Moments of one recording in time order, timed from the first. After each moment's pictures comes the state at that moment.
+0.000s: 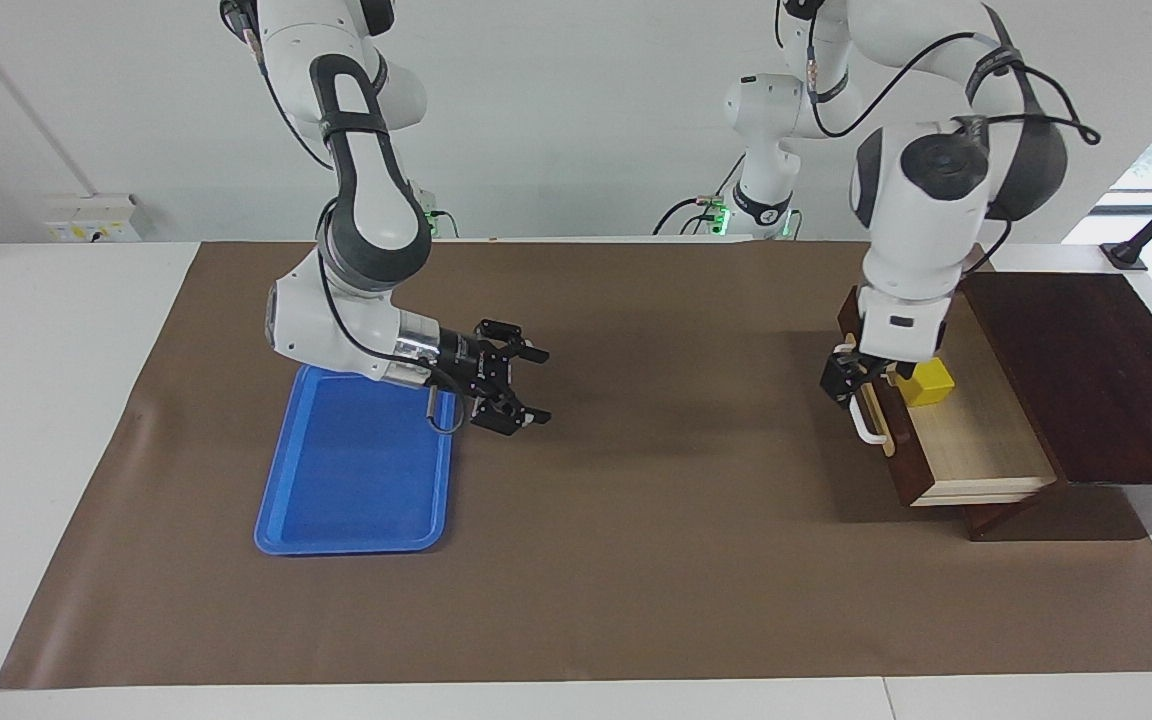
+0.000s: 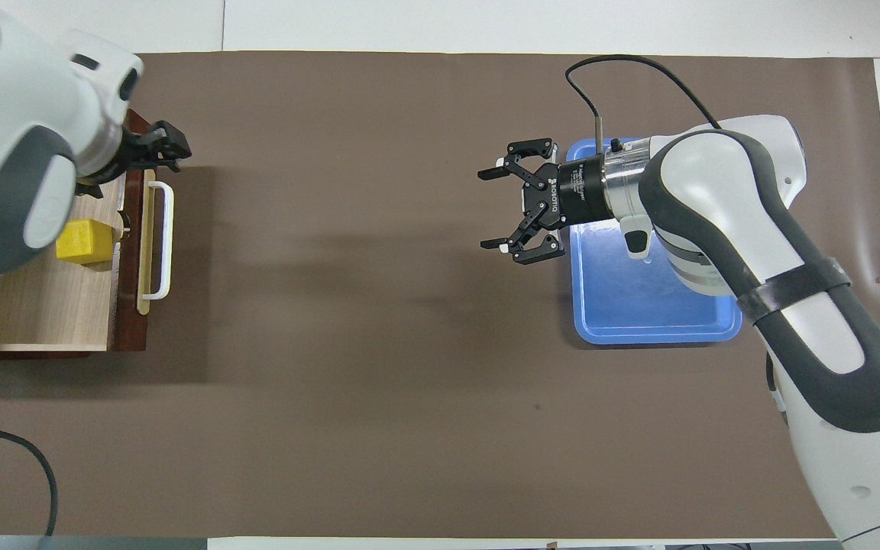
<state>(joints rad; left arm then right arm) -0.13 0.22 -0.05 -1.51 0.16 1.78 -0.62 0.21 0.35 0.04 -1.77 1.16 2.02 1.23</state>
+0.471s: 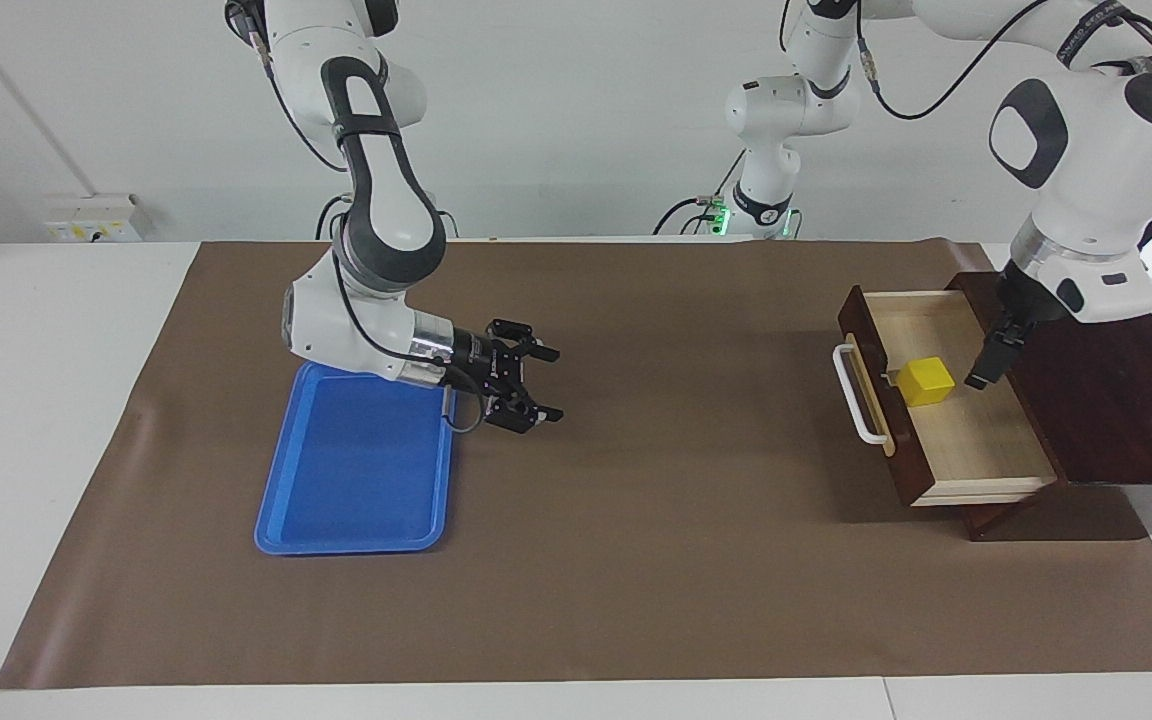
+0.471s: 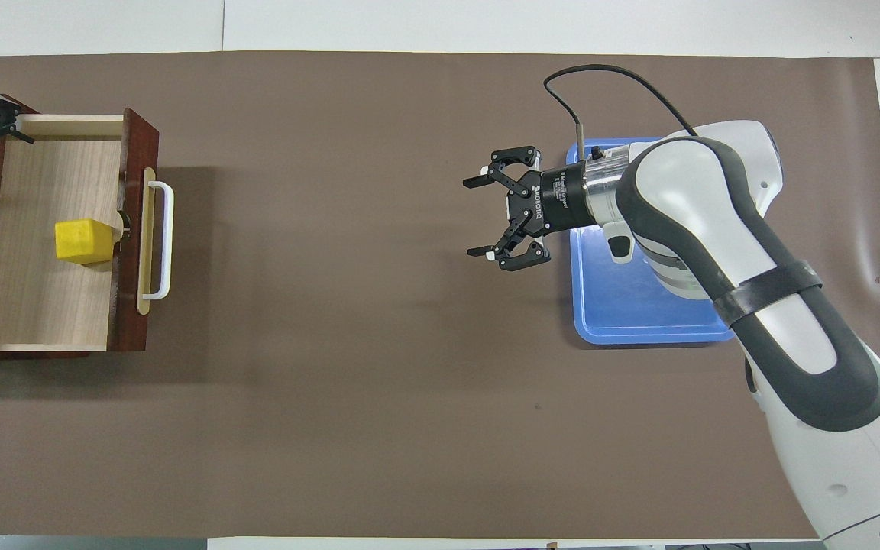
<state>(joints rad) 0.06 0.18 -0.04 -1.56 0.10 1.85 -1.14 0.23 0.36 0.04 -1.77 1.16 2.02 1.20</state>
